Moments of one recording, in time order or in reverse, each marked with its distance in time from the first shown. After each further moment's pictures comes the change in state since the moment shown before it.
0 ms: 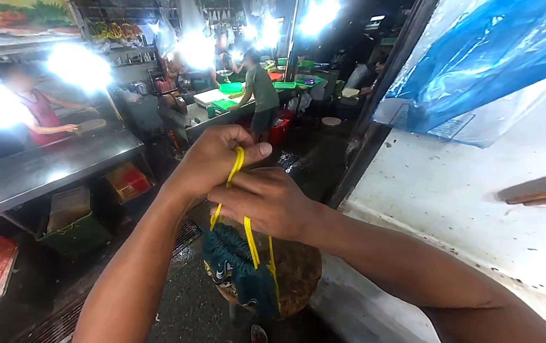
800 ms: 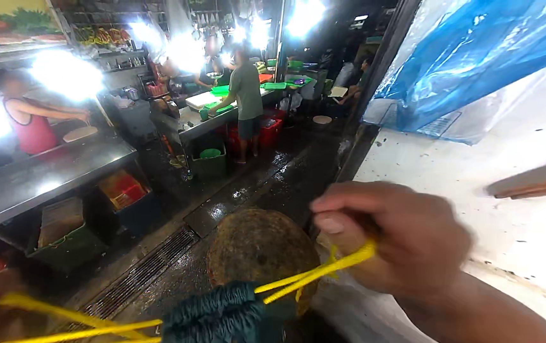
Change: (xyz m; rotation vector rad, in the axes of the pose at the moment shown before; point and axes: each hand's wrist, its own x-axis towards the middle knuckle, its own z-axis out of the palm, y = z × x) left_hand -0.235 -0.047 -0.095 -0.309 0.767 0.220; right_hand -0.037 -0.033 -0.090 -0.006 0.151 0.306
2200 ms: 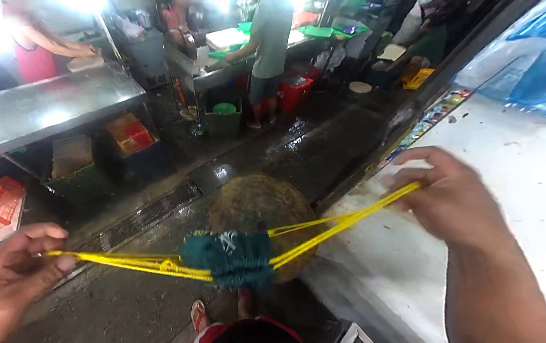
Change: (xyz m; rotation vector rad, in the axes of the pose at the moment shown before) left_hand -0.069 -0.045 -0.074 0.587 -0.286 -0.444; right_hand -0.106 0.124 -0.039 0.223 -0.296 1.006
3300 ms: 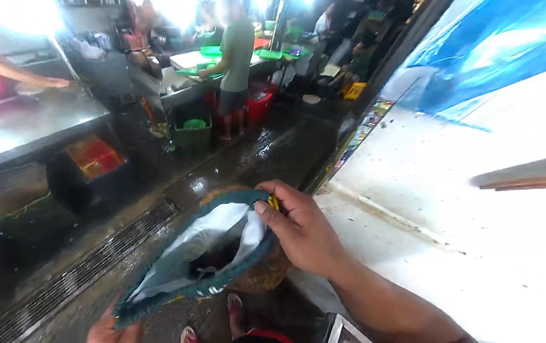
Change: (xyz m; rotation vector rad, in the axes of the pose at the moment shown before) left_hand -0.038 -0.018 0.180 -0.041 0.232 -0.086; right_hand -0.015 -0.088 0.136 0.085 -0.067 -0.191
